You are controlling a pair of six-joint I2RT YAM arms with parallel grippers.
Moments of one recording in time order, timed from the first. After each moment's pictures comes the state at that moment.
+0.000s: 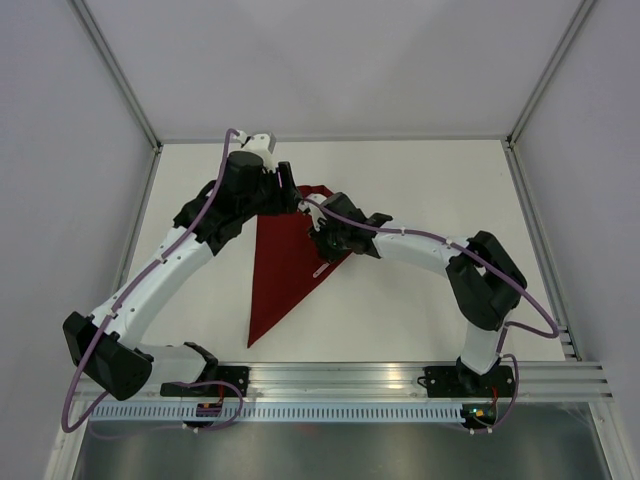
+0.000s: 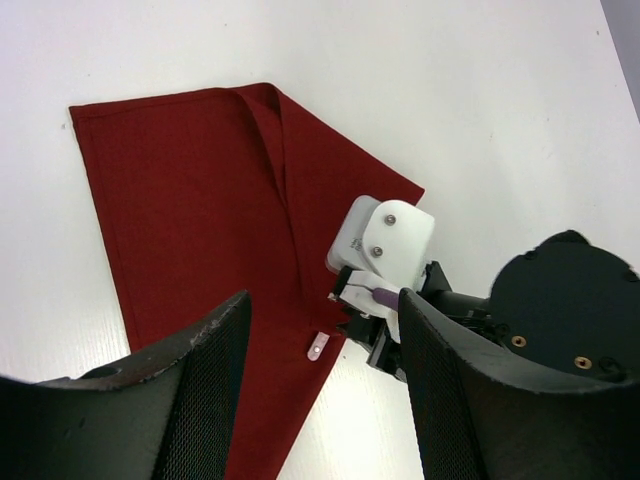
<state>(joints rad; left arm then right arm) -0.56 1.29 1.32 -0.53 -0.11 -0.40 0.78 1.81 1.26 -0.30 -0.09 0.04</state>
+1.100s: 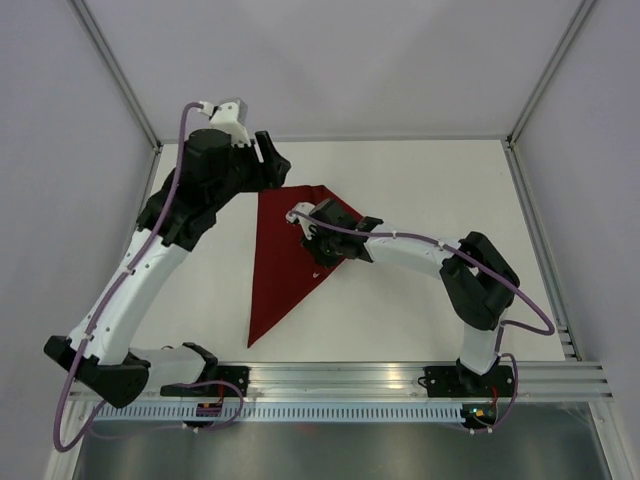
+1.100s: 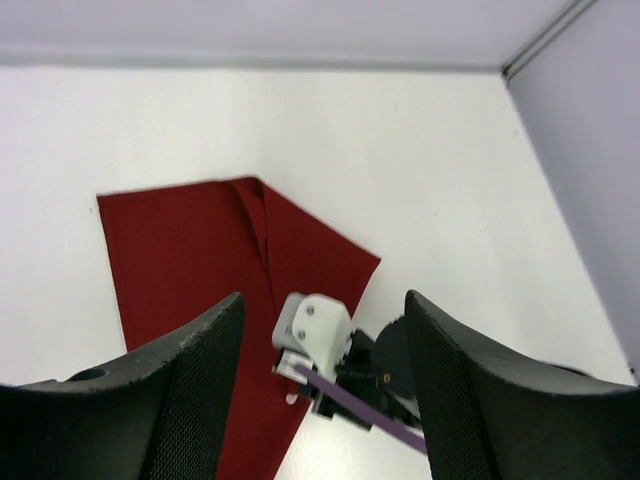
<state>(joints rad) -0.52 1.27 1.52 -0.60 -0.11 -0.40 0.82 1.88 1.29 -0.34 -0.07 -0.05</state>
